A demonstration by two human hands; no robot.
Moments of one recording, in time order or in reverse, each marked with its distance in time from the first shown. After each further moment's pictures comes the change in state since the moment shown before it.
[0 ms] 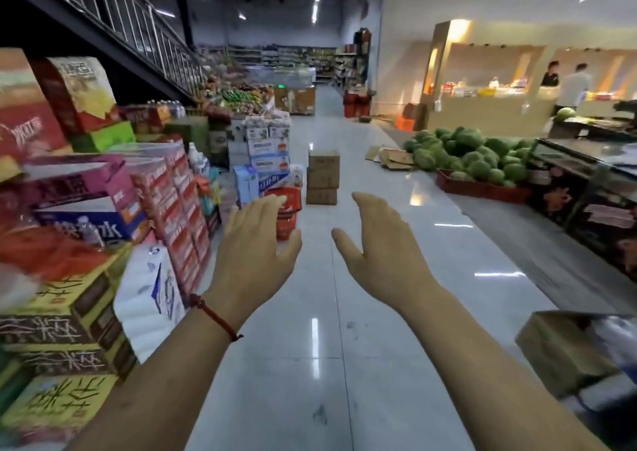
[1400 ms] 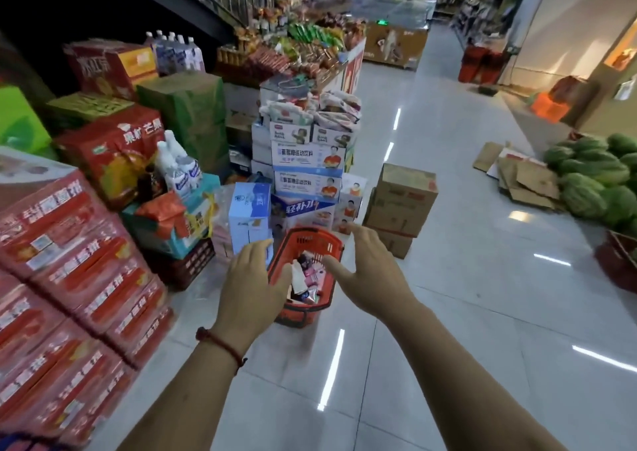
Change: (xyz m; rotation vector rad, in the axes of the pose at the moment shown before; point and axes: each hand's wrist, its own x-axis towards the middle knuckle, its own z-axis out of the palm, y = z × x) left_hand 0.922 -0.553 0.691 -0.068 -0.047 -0.640; right_hand 1.122 0.385 0.695 0.273 -0.500 -0.051
